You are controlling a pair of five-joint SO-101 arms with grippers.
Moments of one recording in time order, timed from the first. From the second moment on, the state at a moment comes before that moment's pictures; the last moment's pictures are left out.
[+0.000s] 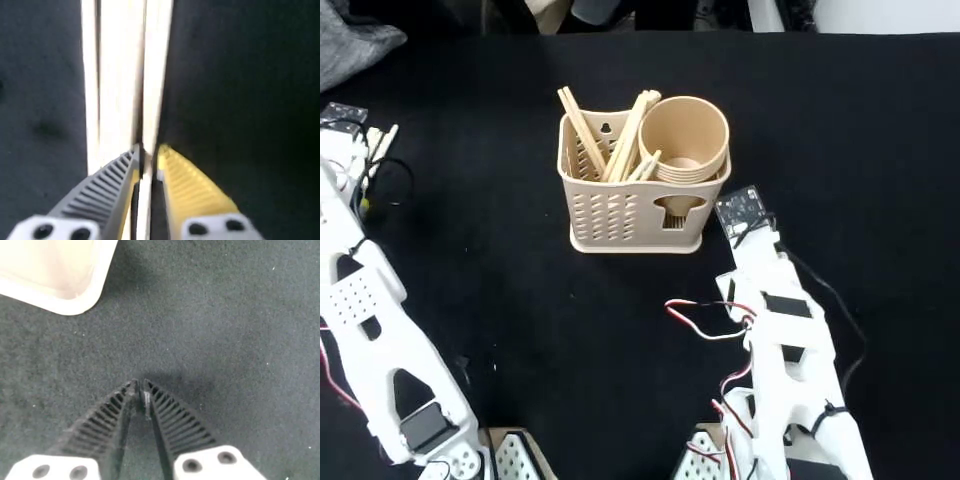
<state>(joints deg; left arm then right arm) -40.9 81.0 -90.8 97.3 -45.6 8.6 -37.1 77.8 25.0 29.8</state>
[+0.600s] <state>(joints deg) -35.0 64.8 -73.1 100.4 -27.0 8.6 -37.1 77.8 25.0 29.8</state>
